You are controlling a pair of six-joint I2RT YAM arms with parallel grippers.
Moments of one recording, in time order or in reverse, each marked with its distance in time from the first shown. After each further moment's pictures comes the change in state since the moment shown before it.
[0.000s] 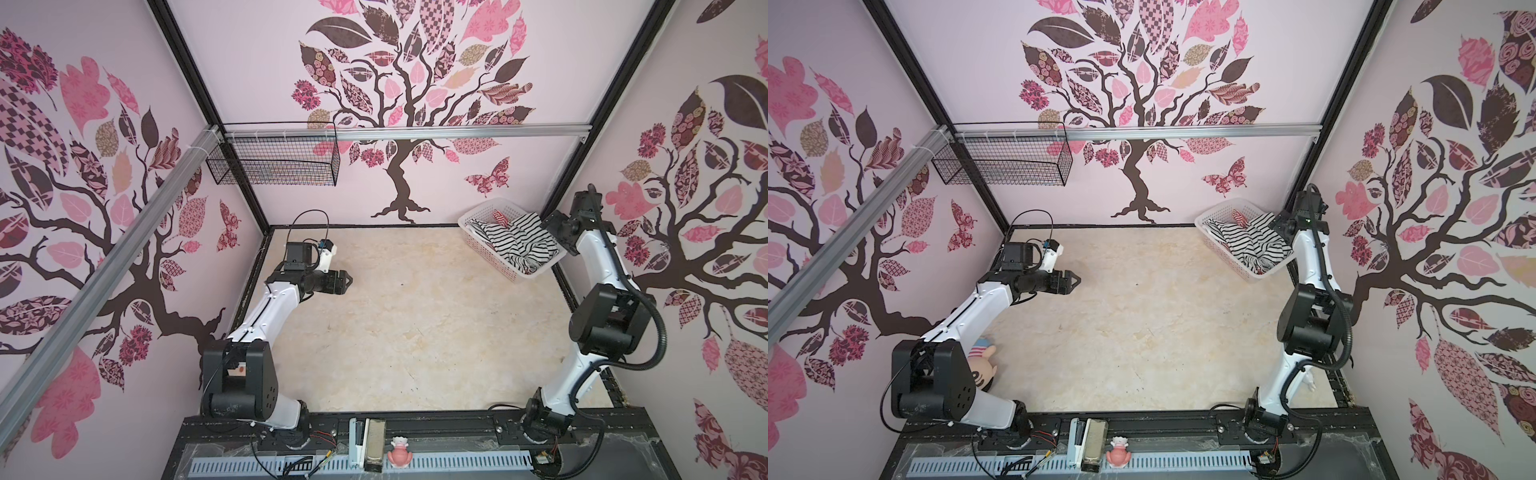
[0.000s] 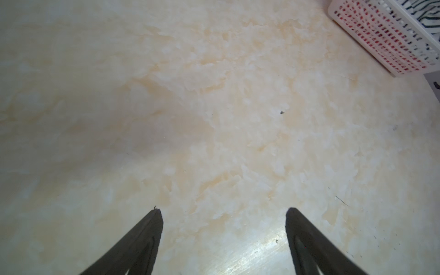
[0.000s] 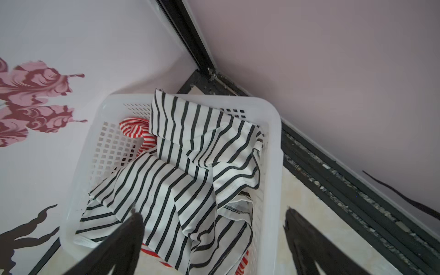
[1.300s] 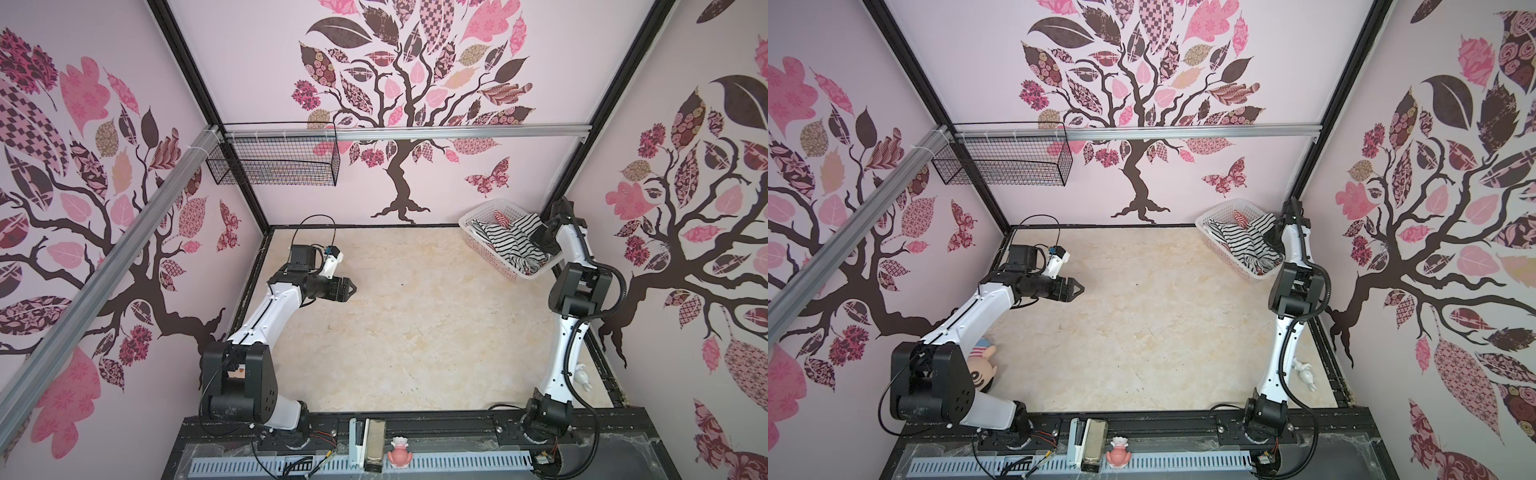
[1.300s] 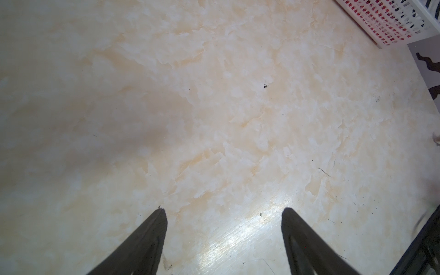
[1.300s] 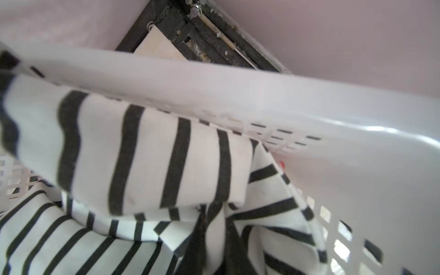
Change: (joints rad) left arm -0.017 0.000 -0.004 -0.087 0.034 0.037; right arm -0.010 0.531 0.508 -0.204 -0.033 -0.035
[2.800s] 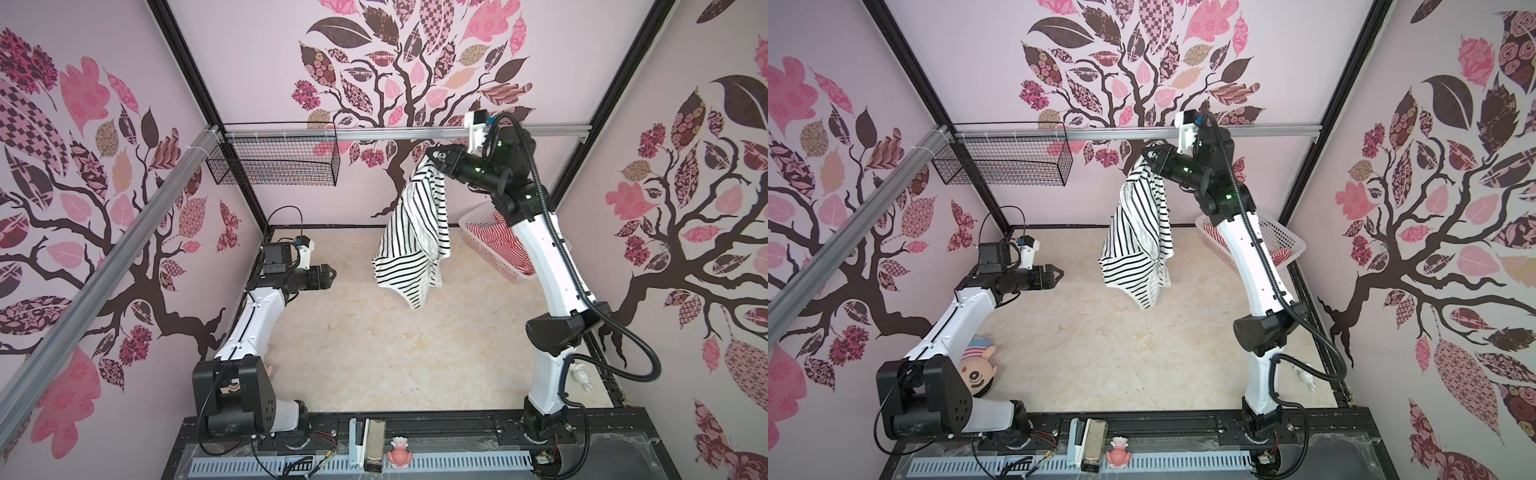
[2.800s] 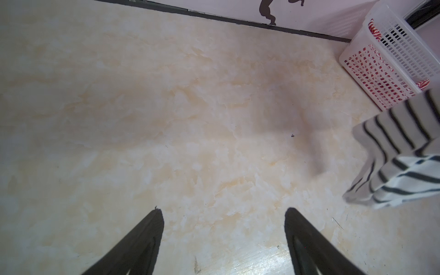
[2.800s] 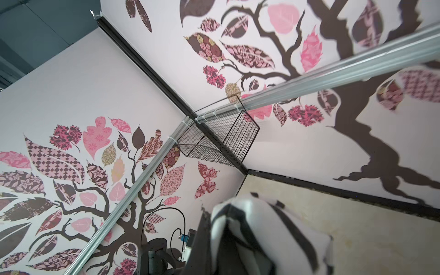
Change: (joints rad) left arm 0.153 -0.084 -0.002 0.090 -0.033 -0.127; right arm 0.690 -0.444 0.214 0.376 -0.501 0.208
